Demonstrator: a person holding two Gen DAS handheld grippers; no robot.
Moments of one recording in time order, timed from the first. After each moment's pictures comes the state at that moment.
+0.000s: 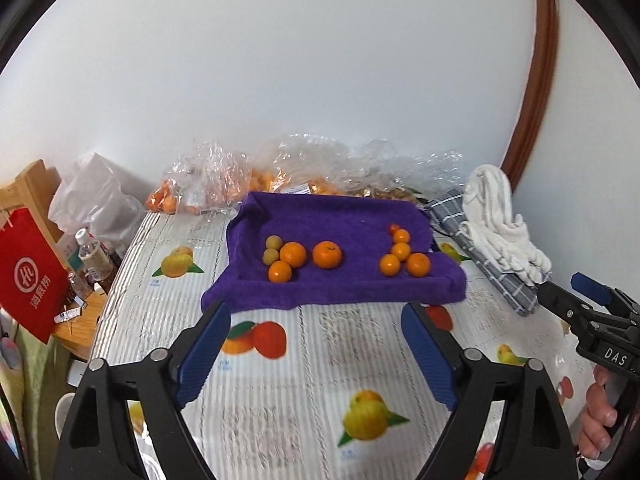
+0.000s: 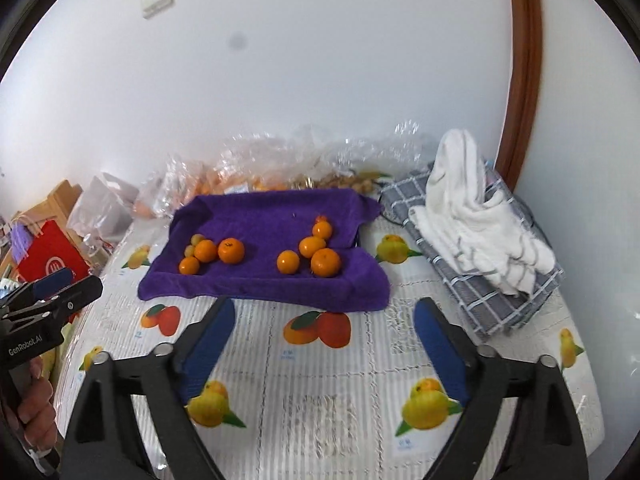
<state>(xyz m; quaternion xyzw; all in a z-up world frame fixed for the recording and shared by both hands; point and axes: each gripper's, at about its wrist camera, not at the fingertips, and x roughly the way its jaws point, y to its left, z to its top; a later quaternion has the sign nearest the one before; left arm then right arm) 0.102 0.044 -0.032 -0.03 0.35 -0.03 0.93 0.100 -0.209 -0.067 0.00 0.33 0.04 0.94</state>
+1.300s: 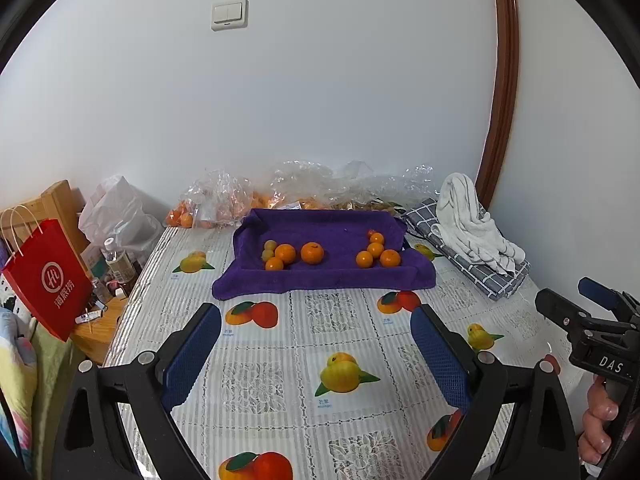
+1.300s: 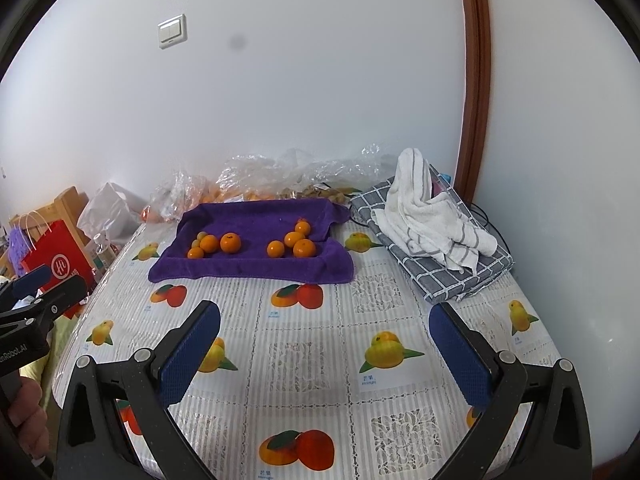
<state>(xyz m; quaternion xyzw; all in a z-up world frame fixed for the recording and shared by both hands) 0.004 0.014 -0.007 -0.01 0.30 -0.02 0.95 -0.003 -0.231 -0.057 0.01 0.29 0.01 0.96</state>
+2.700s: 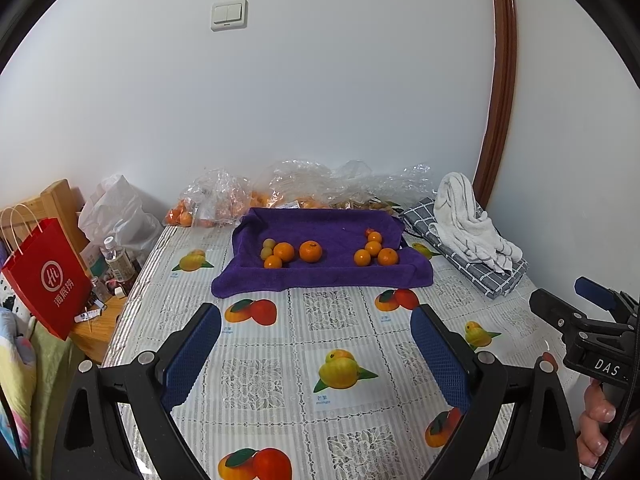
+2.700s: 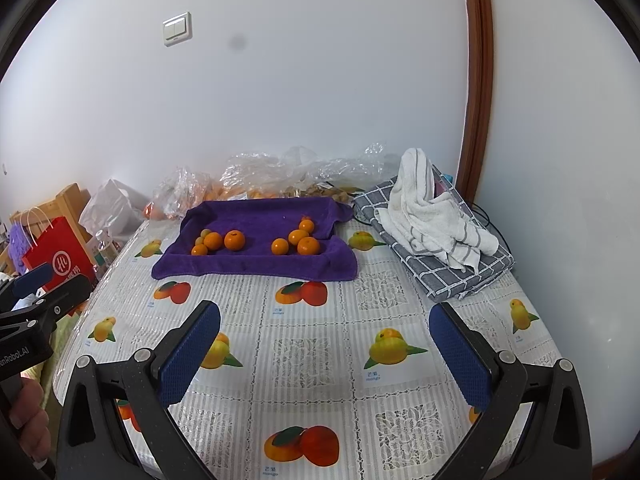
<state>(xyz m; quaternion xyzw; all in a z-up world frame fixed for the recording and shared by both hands) 0.000 0.012 -0.007 -0.01 0.30 -0.02 0.95 -0.005 -0.228 -0.058 0.00 0.29 0.02 0.96</state>
